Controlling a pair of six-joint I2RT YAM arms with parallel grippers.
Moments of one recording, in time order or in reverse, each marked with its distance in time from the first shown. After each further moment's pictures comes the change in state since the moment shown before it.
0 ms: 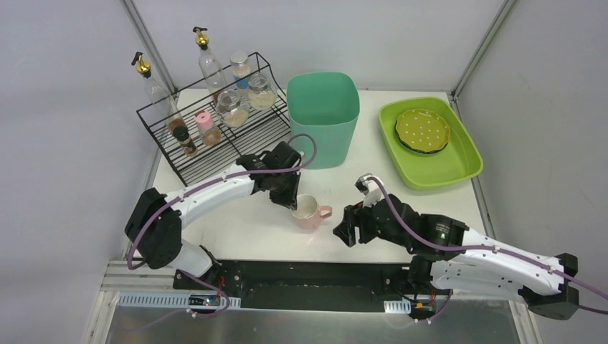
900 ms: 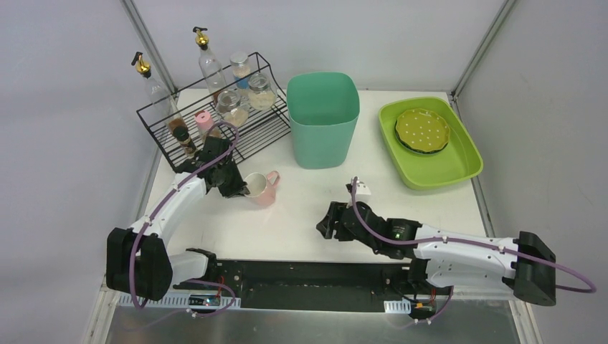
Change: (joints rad) left arm 0.540 -0.237 -0.222 0.010 -0.018 -0.127; right arm -0.001 0.280 -0.216 0.399 0.118 0.376
